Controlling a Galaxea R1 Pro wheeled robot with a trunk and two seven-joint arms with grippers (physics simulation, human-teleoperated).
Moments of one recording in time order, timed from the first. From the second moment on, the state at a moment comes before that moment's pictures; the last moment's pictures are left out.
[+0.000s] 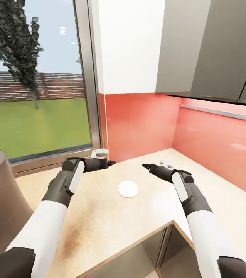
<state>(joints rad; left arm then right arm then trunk) -0.90 -0.10 -0.04 -1.04 0.19 0.88 -0.27 -0.82 0.05 -0.12 -0.93 -0.38 0.68 0.18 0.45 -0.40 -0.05</state>
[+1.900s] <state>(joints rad) -0.86 -0.12 -0.04 -1.04 0.19 0.86 -0.26 -0.82 0.05 -0.12 -0.93 -0.39 0.69 0.18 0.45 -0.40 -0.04</state>
